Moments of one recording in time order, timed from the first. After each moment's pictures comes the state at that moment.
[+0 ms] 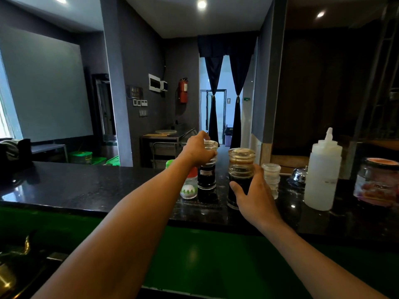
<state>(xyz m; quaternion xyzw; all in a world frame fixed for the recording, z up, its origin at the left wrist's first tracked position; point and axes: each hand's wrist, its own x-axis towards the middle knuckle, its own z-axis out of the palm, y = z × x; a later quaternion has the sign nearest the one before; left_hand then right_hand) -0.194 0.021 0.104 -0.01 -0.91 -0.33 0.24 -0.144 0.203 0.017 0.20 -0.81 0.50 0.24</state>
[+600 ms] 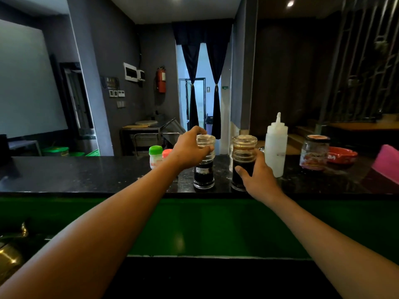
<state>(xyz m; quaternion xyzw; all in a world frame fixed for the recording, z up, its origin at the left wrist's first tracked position) -0.089 0.086 0.097 -0.09 -0.89 -0.36 0.24 -0.094 0.284 0.028 0.16 -0.84 0.47 0.22</state>
